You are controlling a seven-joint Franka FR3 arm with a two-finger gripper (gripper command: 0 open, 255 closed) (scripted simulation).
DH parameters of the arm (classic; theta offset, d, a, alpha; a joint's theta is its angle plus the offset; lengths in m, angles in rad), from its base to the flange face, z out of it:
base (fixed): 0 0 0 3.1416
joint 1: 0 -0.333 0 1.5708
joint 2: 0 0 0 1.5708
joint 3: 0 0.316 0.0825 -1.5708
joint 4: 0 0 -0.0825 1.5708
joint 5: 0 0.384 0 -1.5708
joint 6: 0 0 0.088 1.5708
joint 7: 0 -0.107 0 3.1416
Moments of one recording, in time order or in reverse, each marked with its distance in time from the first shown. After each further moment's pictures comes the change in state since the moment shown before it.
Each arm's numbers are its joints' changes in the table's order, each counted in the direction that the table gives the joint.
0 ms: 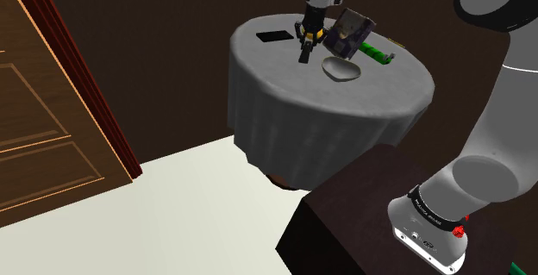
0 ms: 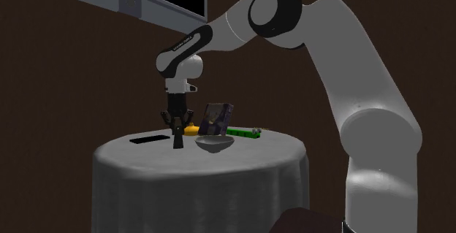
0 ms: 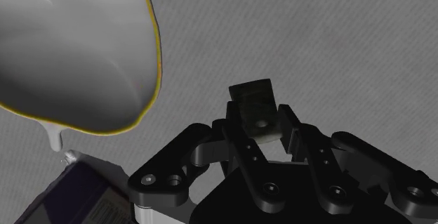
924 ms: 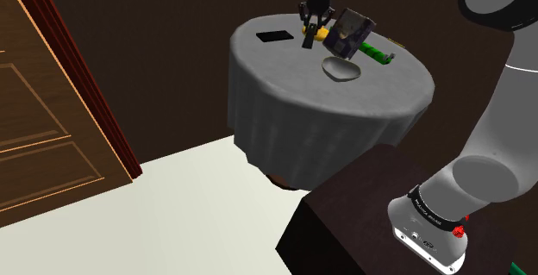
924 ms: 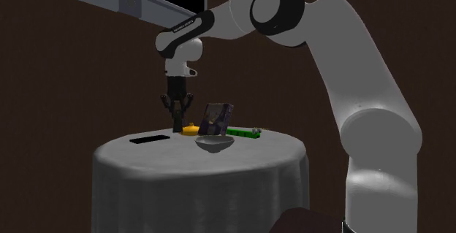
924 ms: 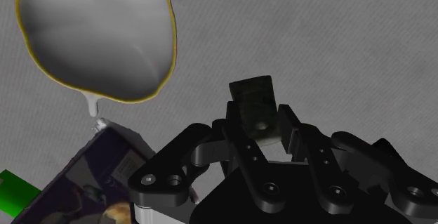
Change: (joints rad) arm -0.002 -0.020 0.001 -0.147 0.002 0.167 0.005
